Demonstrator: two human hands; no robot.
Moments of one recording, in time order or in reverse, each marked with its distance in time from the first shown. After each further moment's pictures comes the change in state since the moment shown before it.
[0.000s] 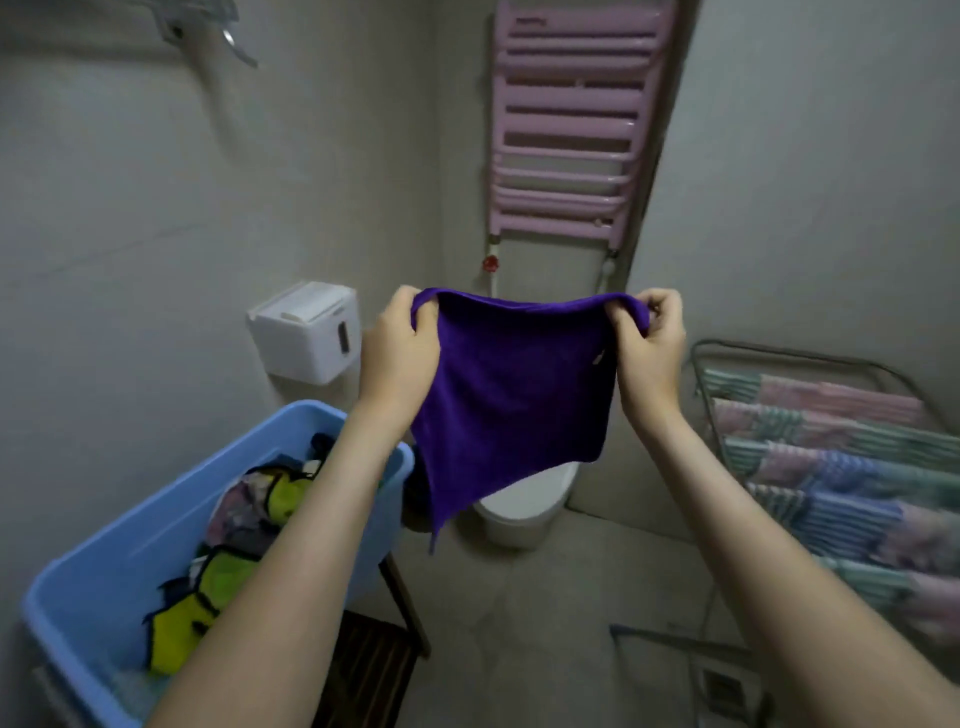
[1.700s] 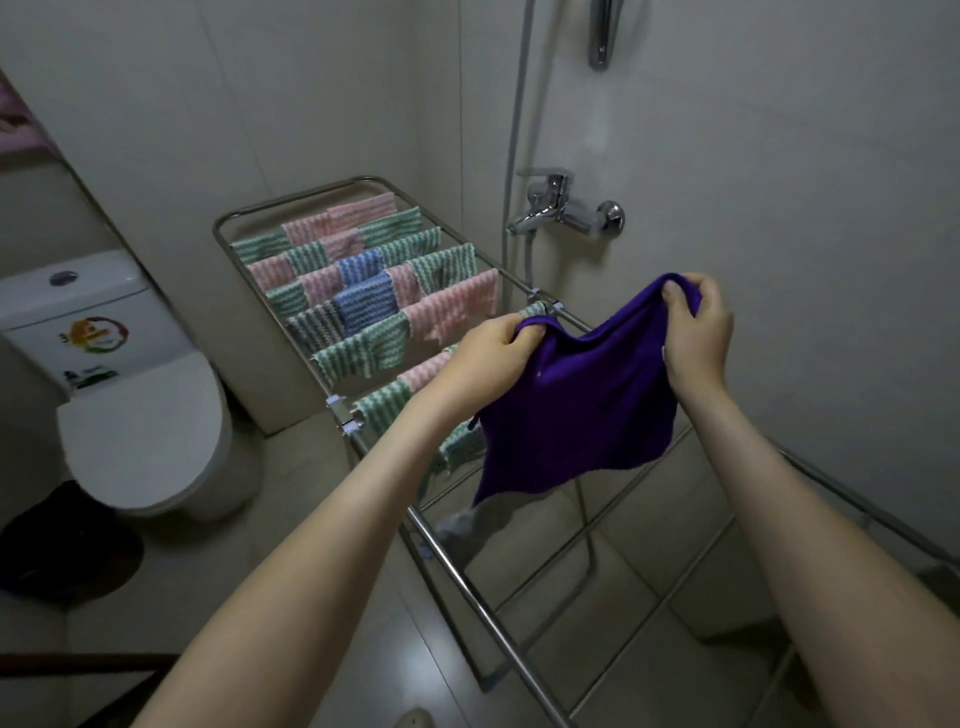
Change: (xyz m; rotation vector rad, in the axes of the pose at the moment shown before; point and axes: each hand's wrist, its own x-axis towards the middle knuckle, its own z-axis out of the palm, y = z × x) left_hand -0.407 0.286 0.190 -0.336 -1.398 0.380; right_hand -0.255 -0.096 -0.554 -0.722 0.920 0.116
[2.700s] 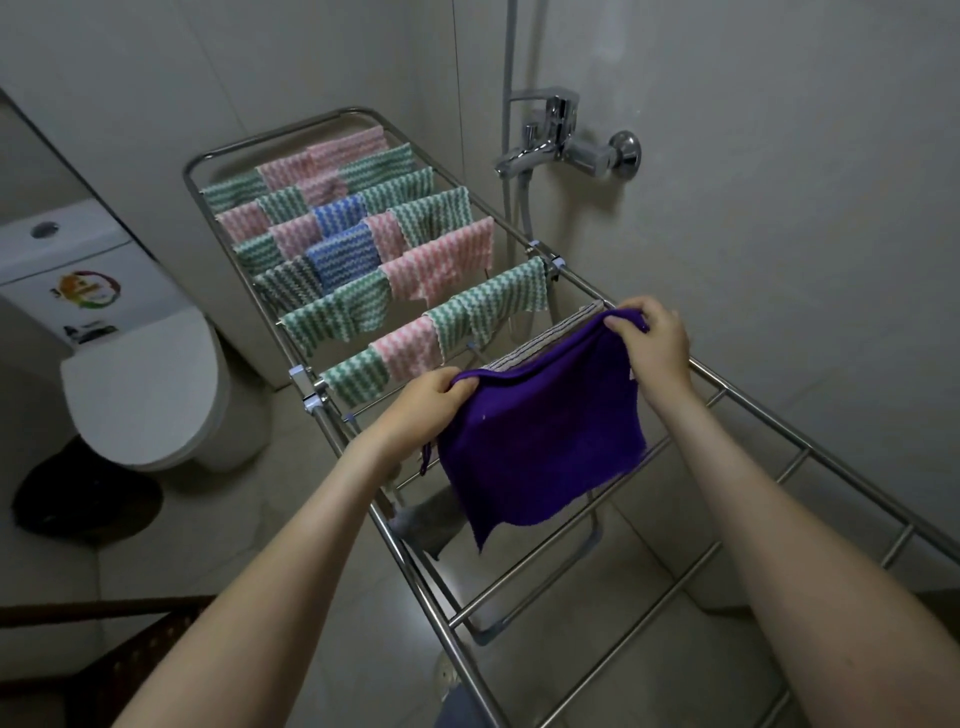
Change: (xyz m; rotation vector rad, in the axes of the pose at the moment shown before) left_hand 0.019 -0.098 0.059 -0.017 -0.124 -0.355; right_hand 0.014 0.108 0.015 -0.183 -0.329 0.161
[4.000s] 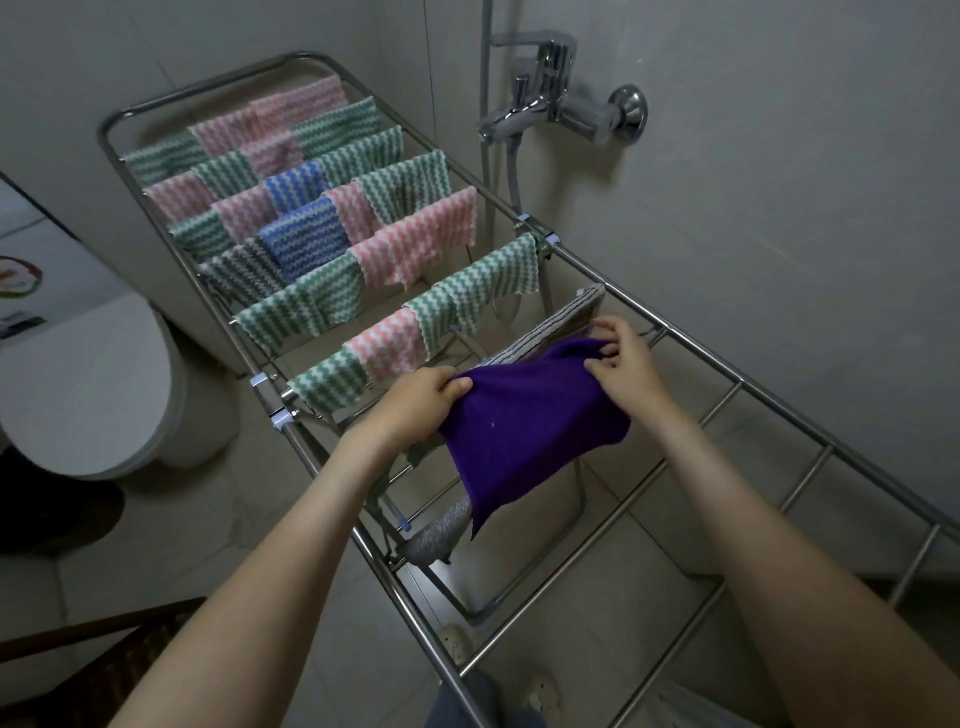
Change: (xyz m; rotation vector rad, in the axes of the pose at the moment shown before) left_hand 0.062 -0.021 -0.004 0.280 -0.139 -0.004; right_hand 0.012 0.063 0.047 -0.158 -0.264 0.111
